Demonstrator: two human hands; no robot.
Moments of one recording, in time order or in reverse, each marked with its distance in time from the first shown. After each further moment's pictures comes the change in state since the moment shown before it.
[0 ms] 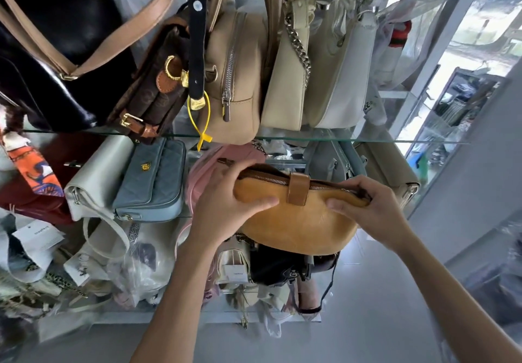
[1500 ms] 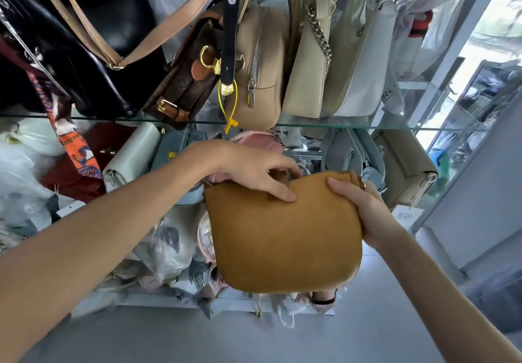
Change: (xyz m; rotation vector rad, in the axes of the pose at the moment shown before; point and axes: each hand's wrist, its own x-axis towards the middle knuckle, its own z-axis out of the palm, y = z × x) left_hand 0.048 0.067 -0.057 0.508 -0.980 0.161; right_hand -0.022 -0.045 0.042 0.663 -0.181 0.359
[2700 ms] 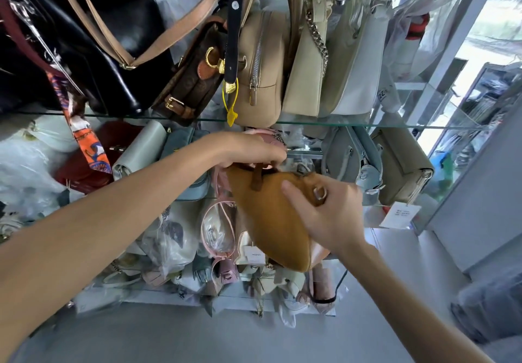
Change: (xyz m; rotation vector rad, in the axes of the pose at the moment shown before) left_hand -0.014 0.025 0.002 -0.414 0.278 -0.405; right_hand -0.031 0.006 0.069 -0.749 0.358 -0.695
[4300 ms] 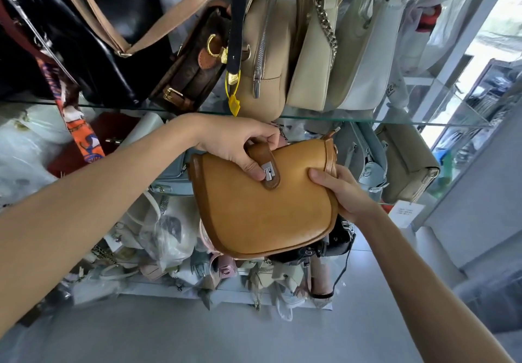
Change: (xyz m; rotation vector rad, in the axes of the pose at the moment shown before) left_hand 0.030 -0.048 -0.040 0.266 -0.161 0.526; right_hand 0.051 0.096 0.009 0.795 -0.559 0.536
